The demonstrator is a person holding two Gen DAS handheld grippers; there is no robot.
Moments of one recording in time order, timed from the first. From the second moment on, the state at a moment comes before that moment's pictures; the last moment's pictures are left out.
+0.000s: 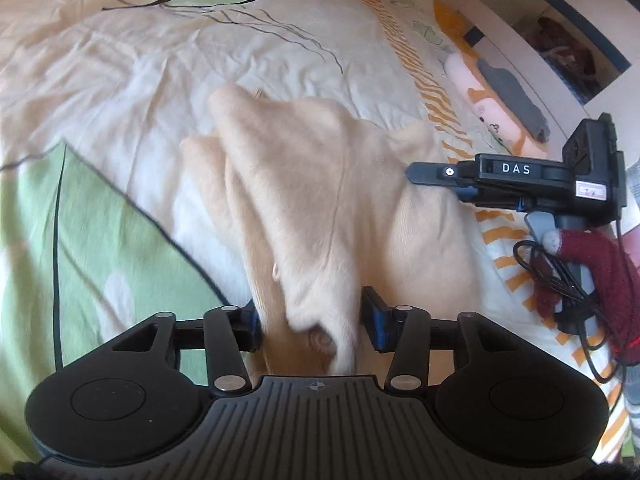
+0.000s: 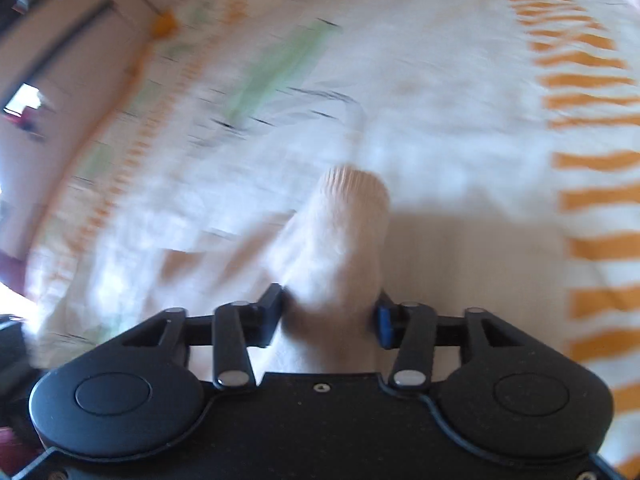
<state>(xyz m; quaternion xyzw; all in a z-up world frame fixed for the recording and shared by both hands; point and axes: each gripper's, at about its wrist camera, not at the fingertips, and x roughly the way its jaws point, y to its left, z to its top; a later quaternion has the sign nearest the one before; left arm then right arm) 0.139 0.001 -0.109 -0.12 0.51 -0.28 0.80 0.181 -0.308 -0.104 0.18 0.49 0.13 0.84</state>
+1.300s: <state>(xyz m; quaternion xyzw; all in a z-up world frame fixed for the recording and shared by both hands) 0.098 0.024 -0.039 -0.06 0.38 -0.12 0.92 0.043 -0.267 -0.057 0.07 0.40 0.09 0.91</state>
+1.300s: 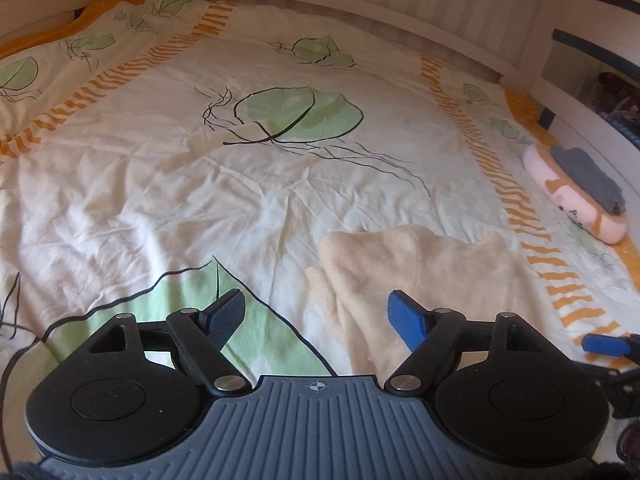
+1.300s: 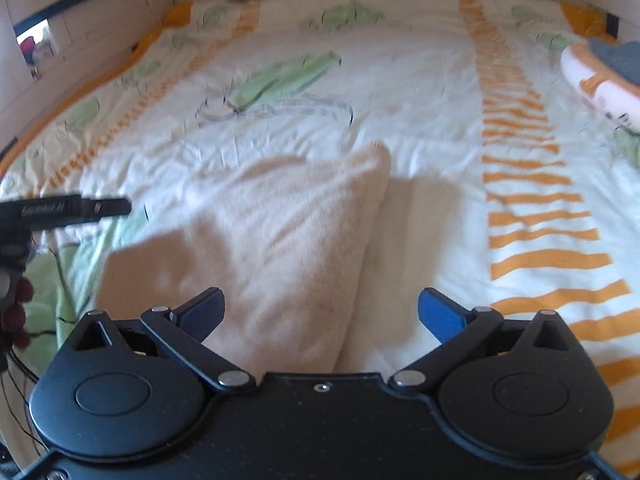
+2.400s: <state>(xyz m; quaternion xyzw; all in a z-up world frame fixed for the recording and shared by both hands) 0.002 -0.032 -0.015 0.03 0.45 -0.04 0.89 -0.018 -0.244 -0.018 0.06 0.41 0.00 0.91</state>
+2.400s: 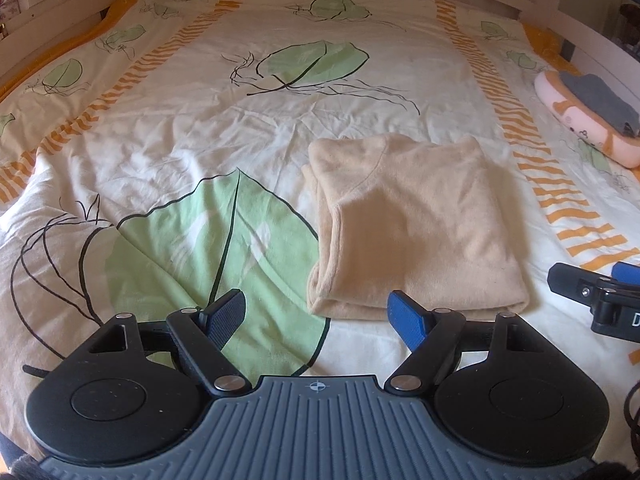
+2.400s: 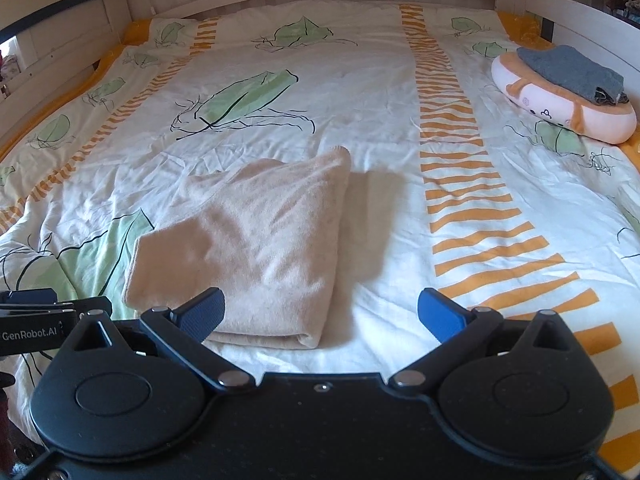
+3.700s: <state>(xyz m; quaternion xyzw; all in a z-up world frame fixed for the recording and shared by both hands) 0.006 -0.045 -0.025 0.04 0.47 -0.06 0.88 -0.007 -0.241 -0.033 0.08 0.45 0.00 0.89</state>
